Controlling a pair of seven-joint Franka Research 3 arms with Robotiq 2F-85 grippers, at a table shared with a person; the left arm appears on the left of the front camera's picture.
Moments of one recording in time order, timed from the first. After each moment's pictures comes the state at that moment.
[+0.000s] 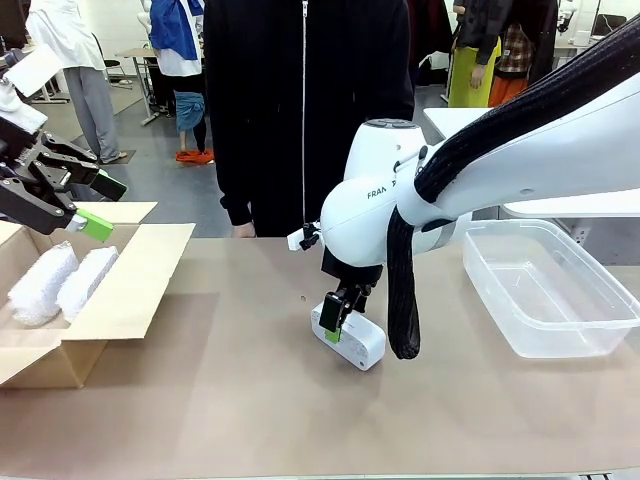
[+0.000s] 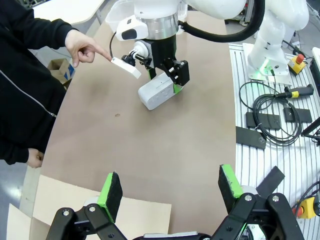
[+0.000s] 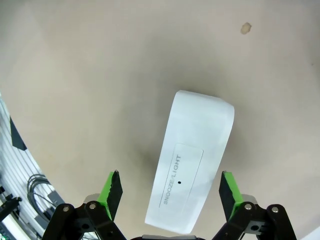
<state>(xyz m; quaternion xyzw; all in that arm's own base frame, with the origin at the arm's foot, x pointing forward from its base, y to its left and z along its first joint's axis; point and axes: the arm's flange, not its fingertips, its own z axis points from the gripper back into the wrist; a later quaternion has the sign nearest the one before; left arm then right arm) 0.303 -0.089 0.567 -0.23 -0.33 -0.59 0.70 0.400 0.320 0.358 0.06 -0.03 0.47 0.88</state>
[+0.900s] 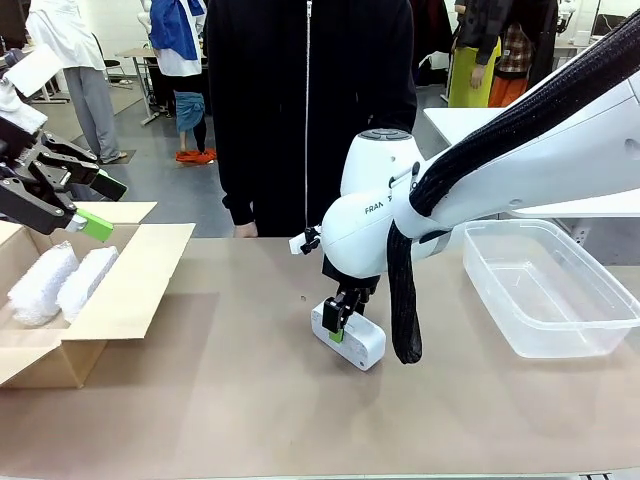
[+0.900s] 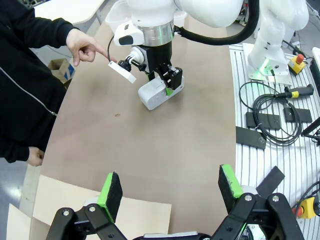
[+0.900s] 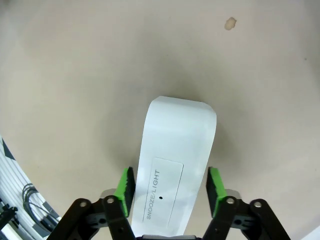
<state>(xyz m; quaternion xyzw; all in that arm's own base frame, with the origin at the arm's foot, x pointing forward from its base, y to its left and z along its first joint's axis) 0.303 -0.089 0.567 -0.23 -0.33 -0.59 0.70 0.410 0.321 0.344 0.04 -0.04 0.46 0.89</state>
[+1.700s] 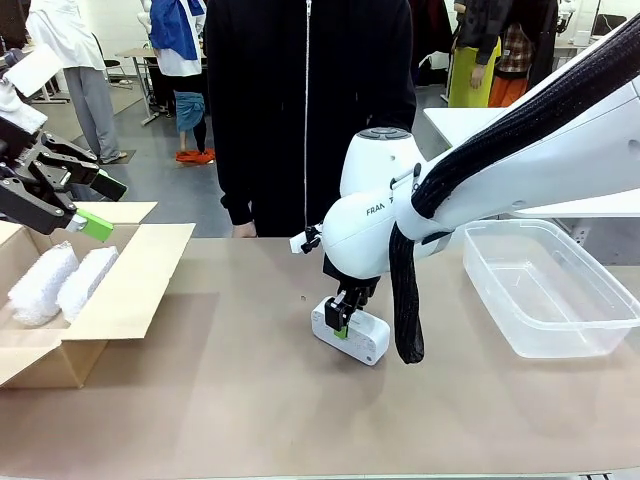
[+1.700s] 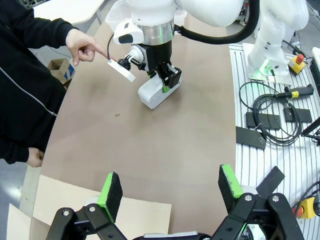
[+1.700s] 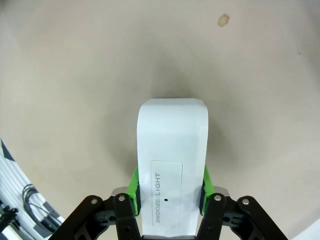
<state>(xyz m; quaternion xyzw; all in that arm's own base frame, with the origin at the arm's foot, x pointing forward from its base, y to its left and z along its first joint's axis) 0.303 -0.089 0.567 -0.23 -0.33 -0.59 0.70 0.409 0.318 0.349 0.03 -0.04 0.45 0.89</state>
